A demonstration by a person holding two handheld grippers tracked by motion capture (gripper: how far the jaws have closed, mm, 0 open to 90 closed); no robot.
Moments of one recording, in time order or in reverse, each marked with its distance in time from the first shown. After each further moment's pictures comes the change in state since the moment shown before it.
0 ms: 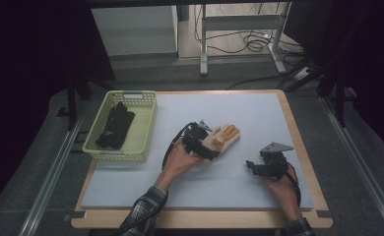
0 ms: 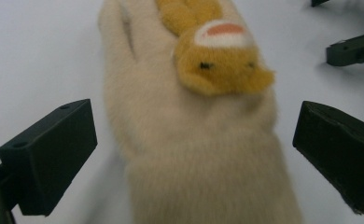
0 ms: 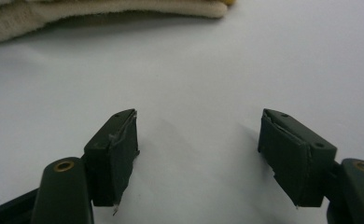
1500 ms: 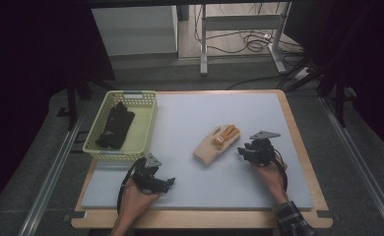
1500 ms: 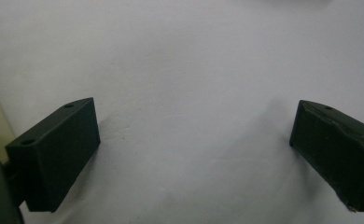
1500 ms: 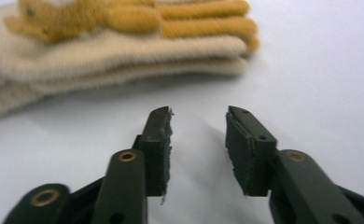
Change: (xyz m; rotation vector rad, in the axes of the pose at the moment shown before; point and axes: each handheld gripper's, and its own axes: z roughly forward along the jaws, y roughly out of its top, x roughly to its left) left arm 0.000 -0.168 -0.086 -0.058 0.211 -0.121; right arm 0.006 0.037 0.030 -0.008 0.028 0.050
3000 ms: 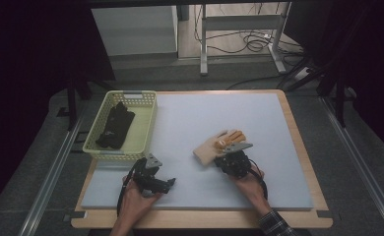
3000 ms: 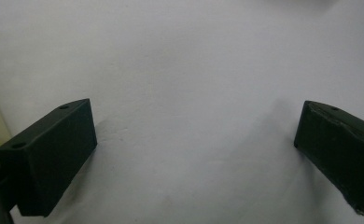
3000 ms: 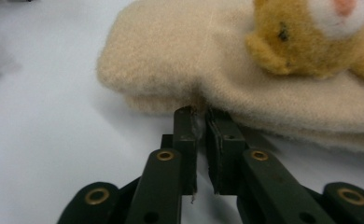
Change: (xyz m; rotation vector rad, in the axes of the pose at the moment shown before) left arm -0.001 -0.001 0.002 -0.004 0.006 0.009; right arm 0.083 0.004 0.017 0.030 0.180 -0.122
